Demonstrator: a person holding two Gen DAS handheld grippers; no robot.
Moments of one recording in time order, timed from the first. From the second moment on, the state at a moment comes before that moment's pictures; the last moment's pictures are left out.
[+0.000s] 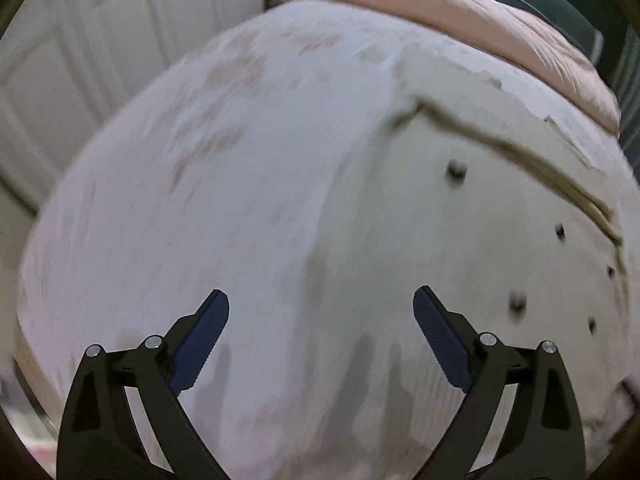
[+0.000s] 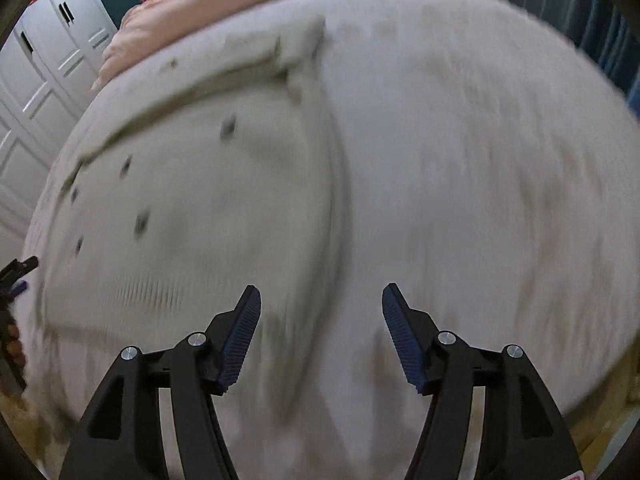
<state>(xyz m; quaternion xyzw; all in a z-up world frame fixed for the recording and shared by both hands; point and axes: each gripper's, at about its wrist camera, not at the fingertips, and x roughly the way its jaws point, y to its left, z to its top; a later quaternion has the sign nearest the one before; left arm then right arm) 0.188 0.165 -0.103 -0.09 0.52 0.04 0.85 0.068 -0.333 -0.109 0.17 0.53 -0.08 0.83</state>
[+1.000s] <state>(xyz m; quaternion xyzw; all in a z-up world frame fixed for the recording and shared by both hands) 0.058 0.146 -0.042 -0.13 0.51 -0.08 0.85 -0.003 -0.266 -0.023 0.11 0.46 -0.05 0.88</state>
